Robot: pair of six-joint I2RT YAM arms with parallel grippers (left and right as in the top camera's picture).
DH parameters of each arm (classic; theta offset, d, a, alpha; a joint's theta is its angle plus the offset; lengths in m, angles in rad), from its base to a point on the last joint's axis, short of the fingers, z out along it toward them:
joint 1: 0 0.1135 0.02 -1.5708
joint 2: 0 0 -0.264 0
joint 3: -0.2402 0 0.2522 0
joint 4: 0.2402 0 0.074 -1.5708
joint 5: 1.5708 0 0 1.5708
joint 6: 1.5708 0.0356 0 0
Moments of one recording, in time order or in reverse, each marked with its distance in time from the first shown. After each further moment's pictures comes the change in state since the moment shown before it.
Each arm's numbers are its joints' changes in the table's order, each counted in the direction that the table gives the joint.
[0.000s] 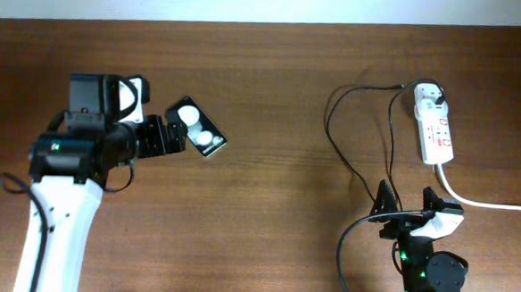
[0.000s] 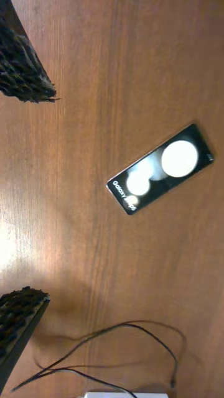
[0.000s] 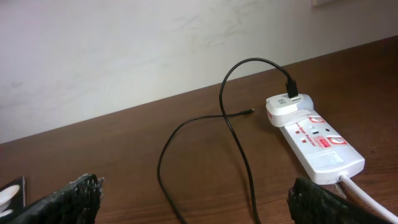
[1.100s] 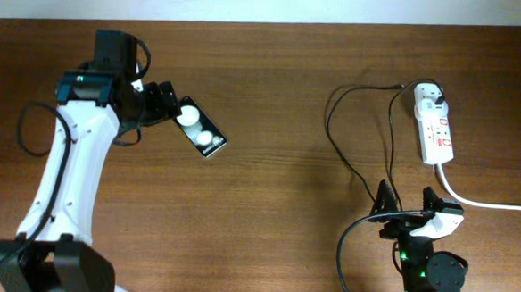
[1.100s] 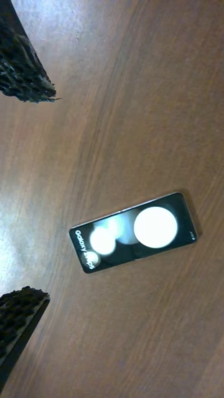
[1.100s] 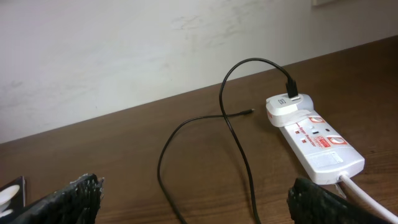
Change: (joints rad) left arm 0.000 0.374 -0.277 0.095 -0.220 -0.163; right arm 0.000 0.000 0.000 0.000 0.000 0.000
